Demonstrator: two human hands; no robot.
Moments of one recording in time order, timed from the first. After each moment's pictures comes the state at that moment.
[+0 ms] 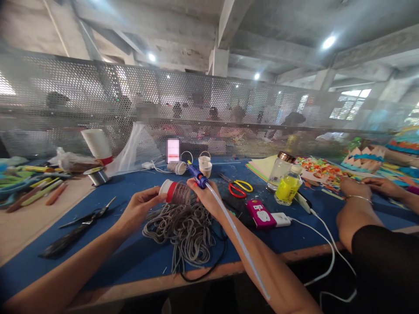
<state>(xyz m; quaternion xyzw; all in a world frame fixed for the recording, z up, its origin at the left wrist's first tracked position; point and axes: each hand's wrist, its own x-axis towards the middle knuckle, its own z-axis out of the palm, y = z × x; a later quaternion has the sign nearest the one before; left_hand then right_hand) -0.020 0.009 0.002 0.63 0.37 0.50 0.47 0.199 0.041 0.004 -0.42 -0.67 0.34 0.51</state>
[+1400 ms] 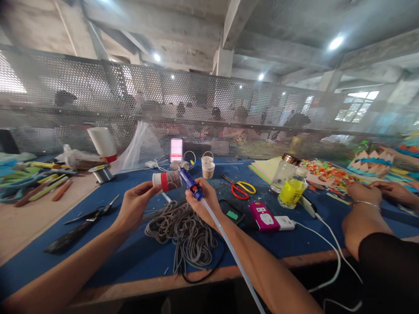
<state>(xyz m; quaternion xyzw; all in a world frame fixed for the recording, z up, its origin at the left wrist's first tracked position) -0.026 0.022 -0.004 0.54 0.44 0.63 0.36 0.180 0.028 -0.007 -0.34 -0.67 0.31 0.58</state>
